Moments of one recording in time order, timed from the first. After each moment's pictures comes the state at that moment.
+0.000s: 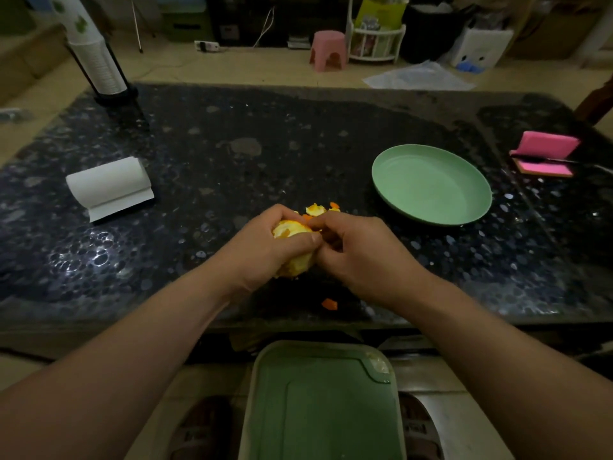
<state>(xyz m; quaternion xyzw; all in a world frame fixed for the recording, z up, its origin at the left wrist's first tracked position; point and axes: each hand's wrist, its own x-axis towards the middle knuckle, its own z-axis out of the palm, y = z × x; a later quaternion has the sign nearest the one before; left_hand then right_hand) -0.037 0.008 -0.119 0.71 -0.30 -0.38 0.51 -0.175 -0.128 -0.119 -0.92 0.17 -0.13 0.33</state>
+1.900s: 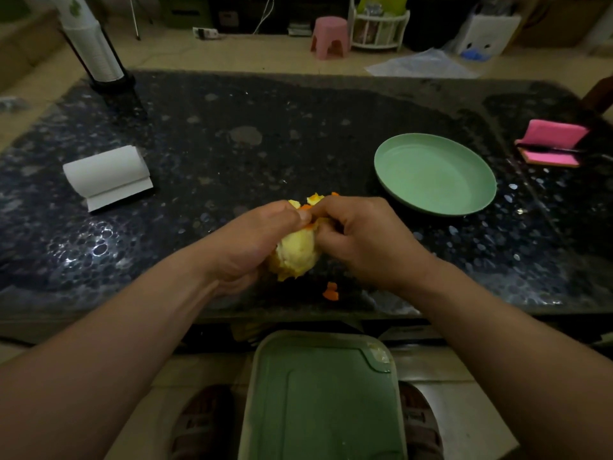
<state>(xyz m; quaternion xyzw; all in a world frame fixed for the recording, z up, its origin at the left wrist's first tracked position) -0.044 0.013 -0.101 0.62 -0.25 -0.49 0.55 -0.170 -0.132 -0.116 -0.93 0.10 -0.19 0.30</state>
